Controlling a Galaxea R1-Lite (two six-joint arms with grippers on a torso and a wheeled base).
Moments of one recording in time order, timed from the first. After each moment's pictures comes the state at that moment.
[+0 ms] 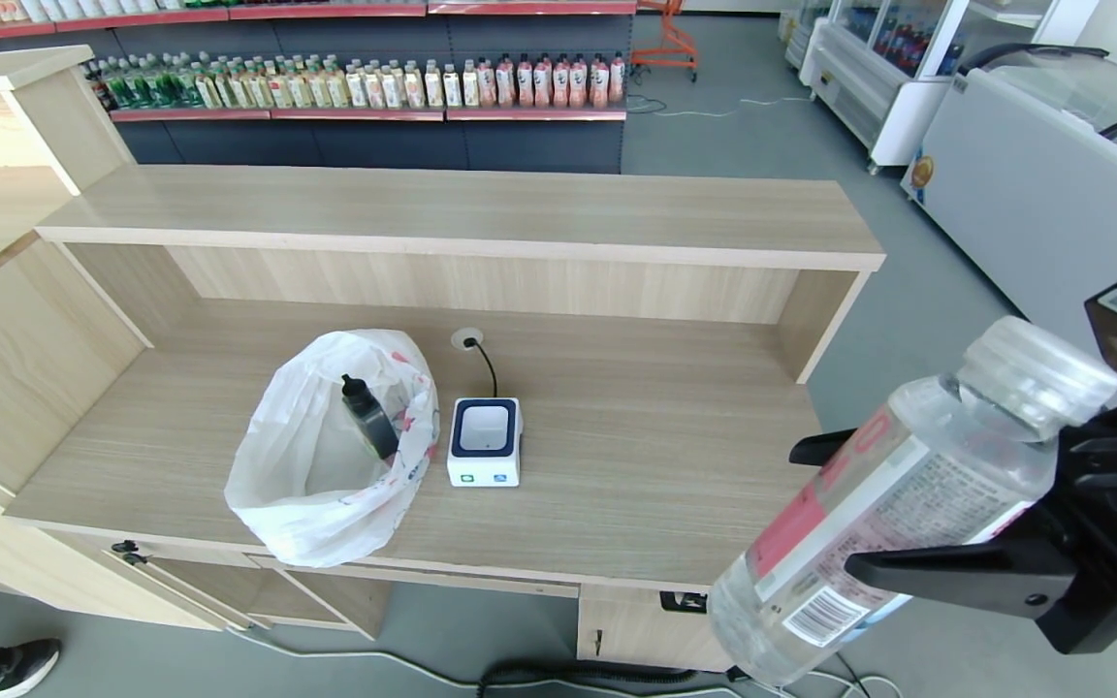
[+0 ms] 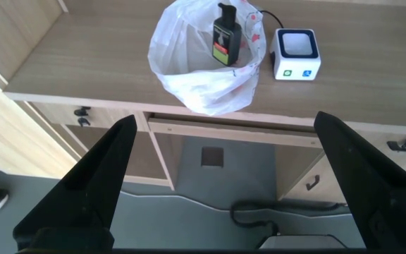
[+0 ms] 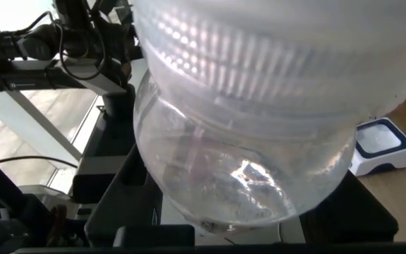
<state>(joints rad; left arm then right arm) 0.00 0.00 0.00 0.00 0.00 0.00 0.40 1.36 -0.57 -0.77 1.13 -0.14</state>
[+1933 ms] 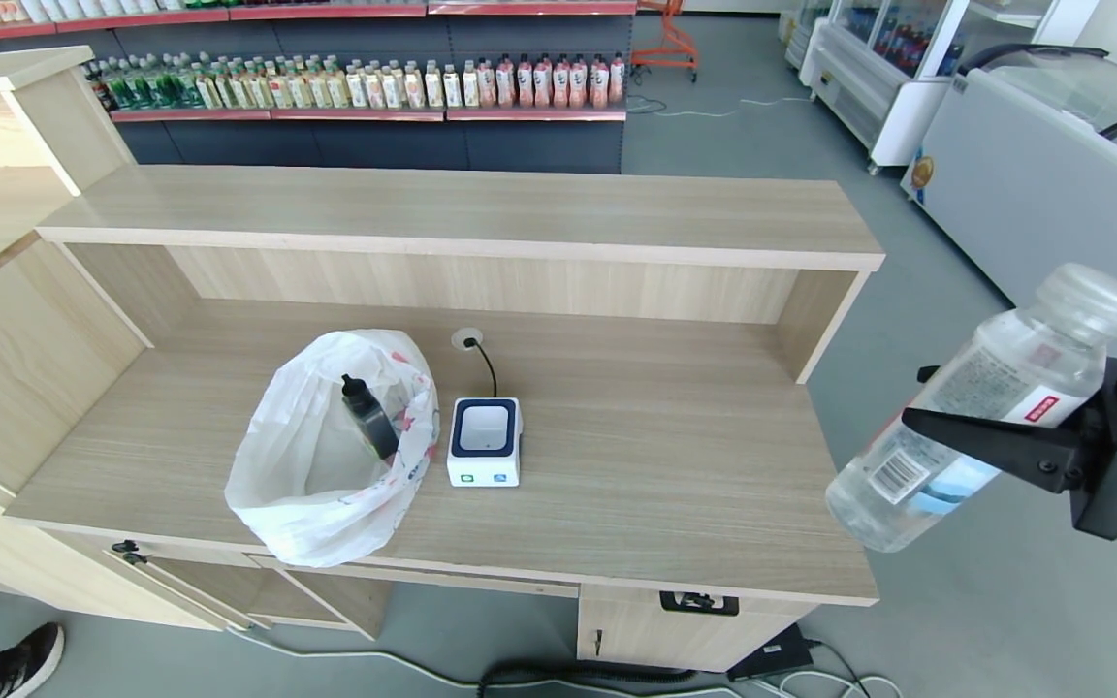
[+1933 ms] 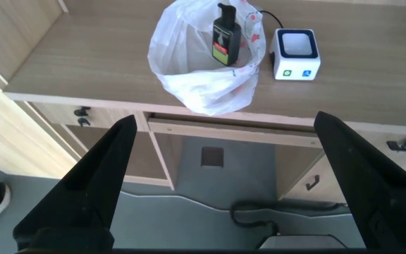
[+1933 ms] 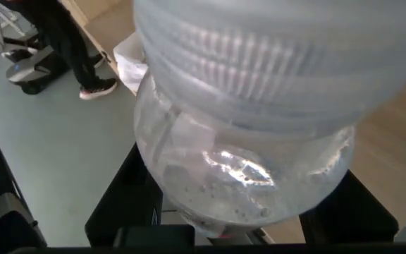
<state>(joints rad) 0.00 0.00 0.00 0.00 0.00 0.00 0.12 1.21 -0.58 -0.53 0.73 -0.14</state>
